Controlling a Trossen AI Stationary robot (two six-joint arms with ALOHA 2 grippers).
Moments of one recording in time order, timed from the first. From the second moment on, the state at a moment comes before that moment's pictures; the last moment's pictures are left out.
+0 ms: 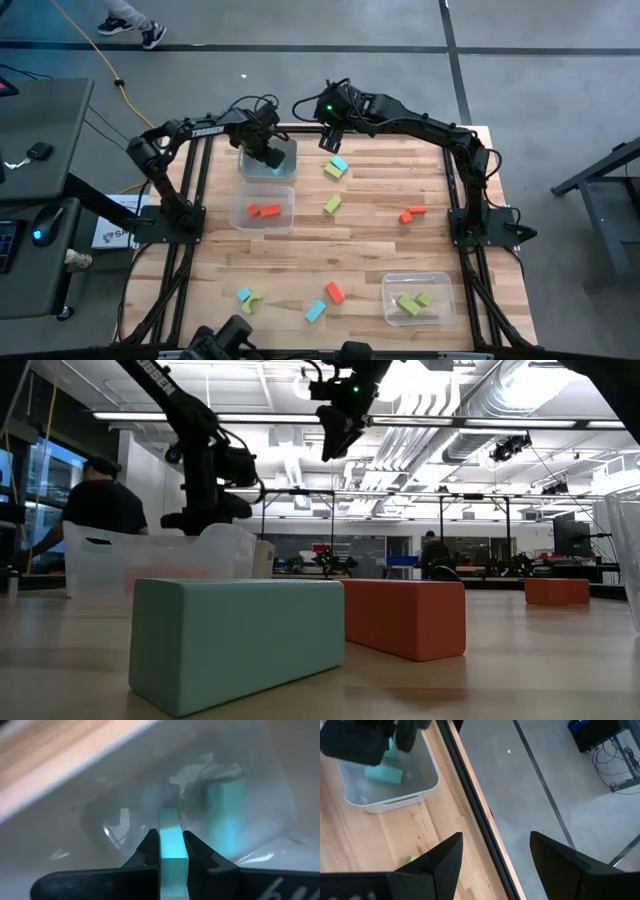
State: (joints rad) left arm 0.89 1.73 1.12 -0.81 0.01 -0.26; right arm -0.37 1.97 2.06 -0.95 0.37 -0.23
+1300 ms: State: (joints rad) left arm 0.89 1.48 1.13 -0.83 0.04 -0.21; right arm -0.36 1.97 2.06 -1.01 0.31 -0.18
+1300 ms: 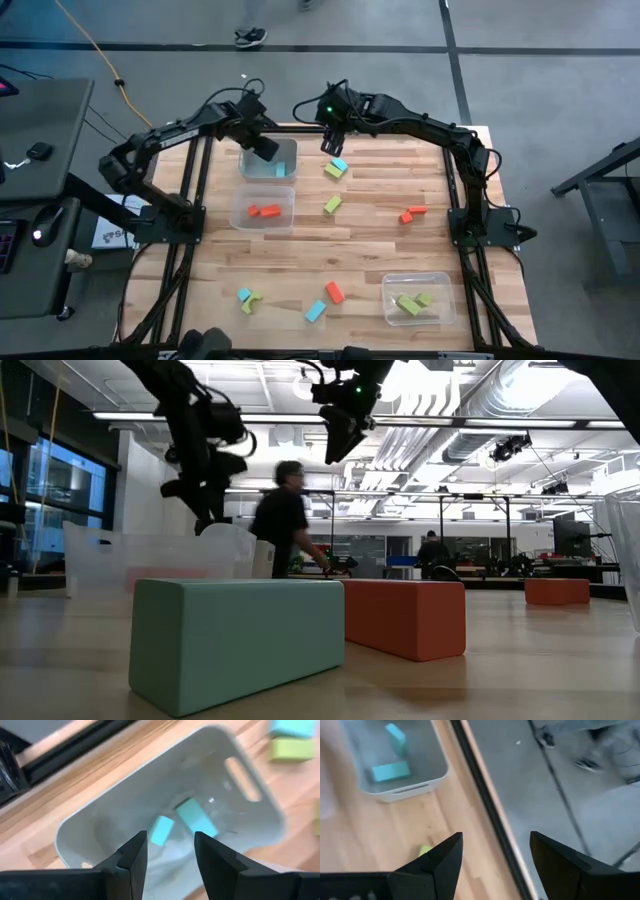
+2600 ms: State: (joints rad) left arm 0.71 1.21 1.13 -0.85 0.14 -0.26; right arm -0.14 1.98 1.92 -1.24 -0.03 -0.19
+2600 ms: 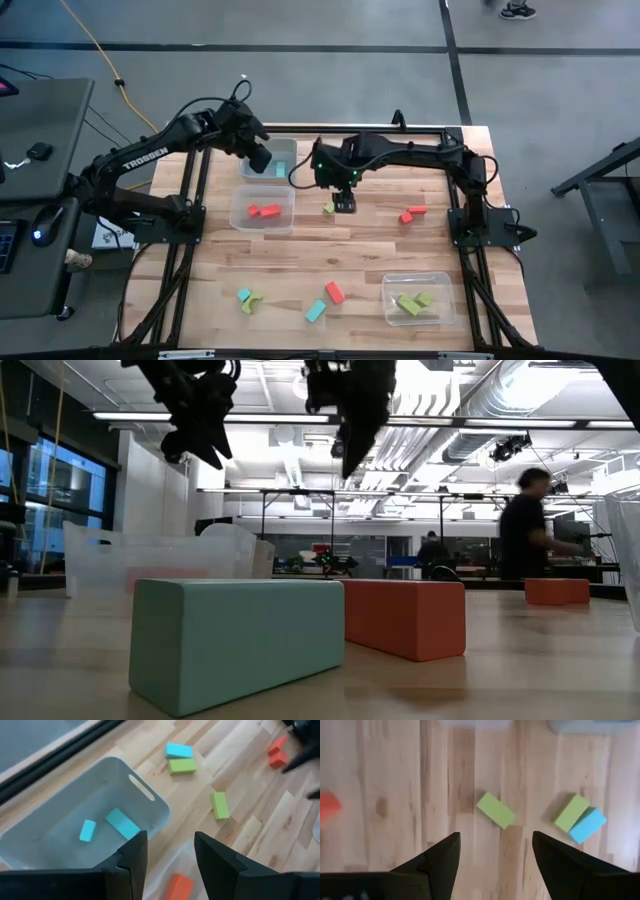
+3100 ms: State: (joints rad) left arm 0.65 1.21 1.13 -0.87 0.14 -0.33; right arm -0.13 1.98 1.63 -0.97 -0.04 -0.53
